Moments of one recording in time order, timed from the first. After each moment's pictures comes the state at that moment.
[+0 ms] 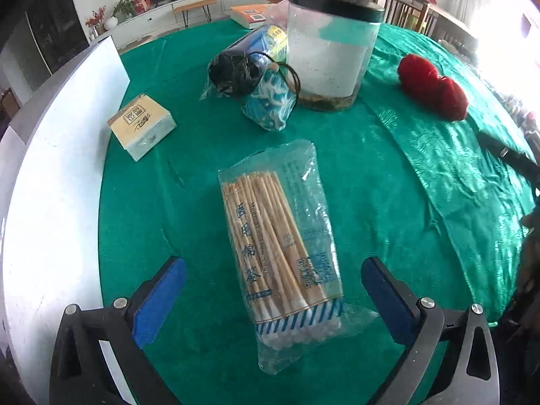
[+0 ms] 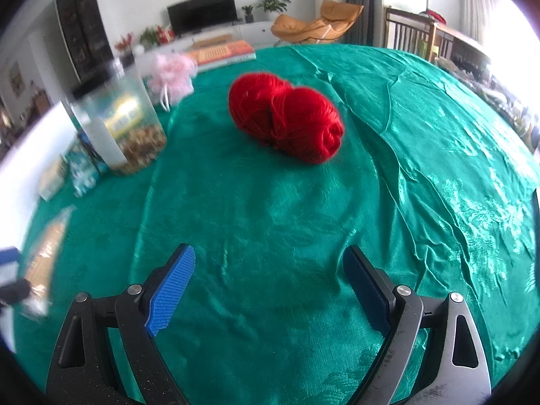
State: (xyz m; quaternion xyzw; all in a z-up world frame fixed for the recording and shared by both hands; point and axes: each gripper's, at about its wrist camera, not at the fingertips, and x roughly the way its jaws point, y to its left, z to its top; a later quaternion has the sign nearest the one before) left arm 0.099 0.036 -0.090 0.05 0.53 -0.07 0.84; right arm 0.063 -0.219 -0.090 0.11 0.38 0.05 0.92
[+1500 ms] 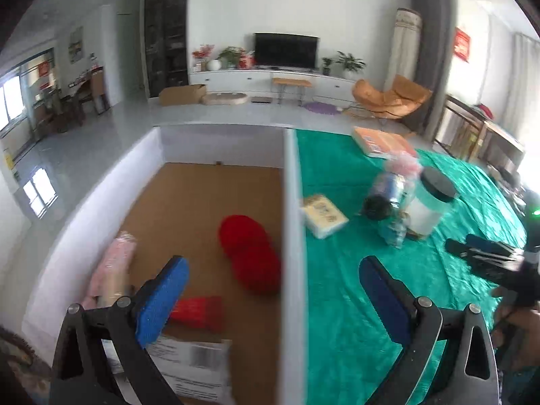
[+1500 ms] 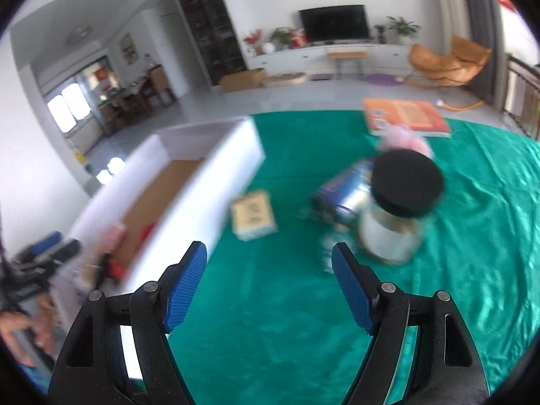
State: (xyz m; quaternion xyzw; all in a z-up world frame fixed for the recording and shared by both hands) left arm 0.027 0.181 0.026 -0.05 0.36 0.05 0.93; right arm 0.088 -0.039 -0.023 0.01 0.39 0.21 0.90
